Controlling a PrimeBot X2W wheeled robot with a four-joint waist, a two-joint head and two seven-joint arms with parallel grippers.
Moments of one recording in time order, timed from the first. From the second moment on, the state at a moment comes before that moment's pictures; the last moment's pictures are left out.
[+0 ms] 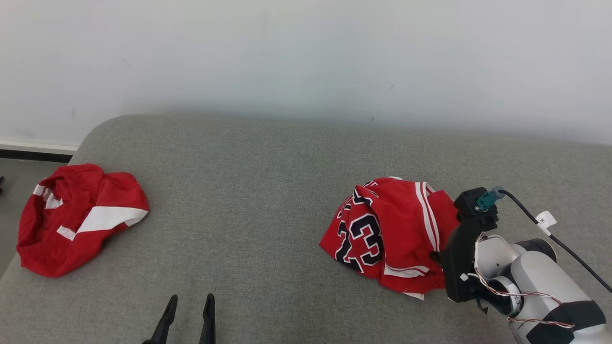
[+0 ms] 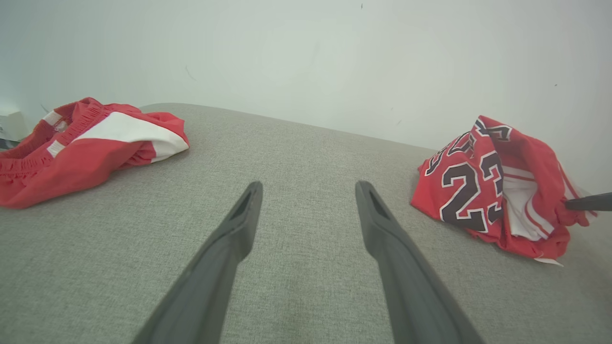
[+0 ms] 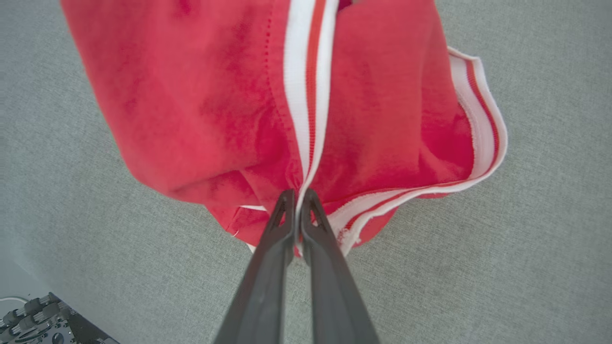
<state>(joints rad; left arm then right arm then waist) 0.06 0.05 -0.10 0.19 -0.26 -0.13 -0.26 -0.51 -0.32 0.40 0.50 0.53 0.13 0.73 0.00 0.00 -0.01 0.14</state>
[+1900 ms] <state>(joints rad) 0.03 0.05 -0.09 0.16 -0.28 -0.12 -0.26 -0.59 -0.38 0.08 0.82 0.58 0.13 0.09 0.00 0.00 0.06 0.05</state>
